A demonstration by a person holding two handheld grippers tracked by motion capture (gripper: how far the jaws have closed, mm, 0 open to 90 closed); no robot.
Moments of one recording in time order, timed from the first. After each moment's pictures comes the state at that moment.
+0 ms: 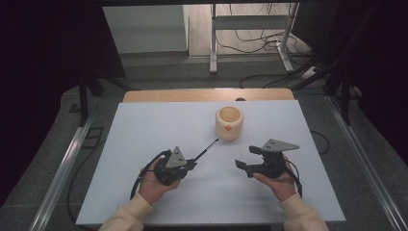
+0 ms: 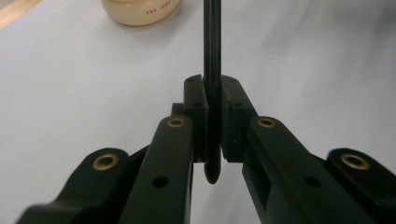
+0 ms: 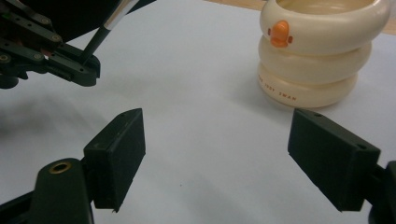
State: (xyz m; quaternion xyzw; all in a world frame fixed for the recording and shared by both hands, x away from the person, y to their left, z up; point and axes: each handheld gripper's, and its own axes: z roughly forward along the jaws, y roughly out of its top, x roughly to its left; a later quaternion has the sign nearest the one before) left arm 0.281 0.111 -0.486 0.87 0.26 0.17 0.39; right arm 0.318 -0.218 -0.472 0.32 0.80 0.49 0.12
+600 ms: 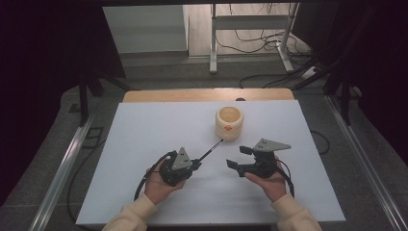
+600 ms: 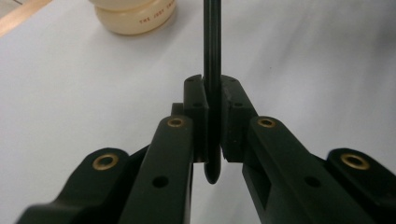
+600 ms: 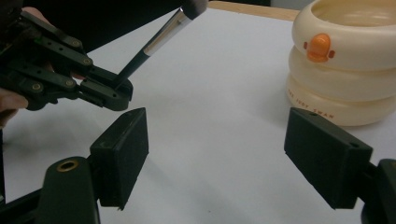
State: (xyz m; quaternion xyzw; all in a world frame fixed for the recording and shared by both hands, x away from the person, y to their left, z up) left arm 0.280 0.095 -0.489 0.87 0.26 0.18 0.39; right arm 0.317 -0.195 -0.473 0.32 0.79 0.51 0.10
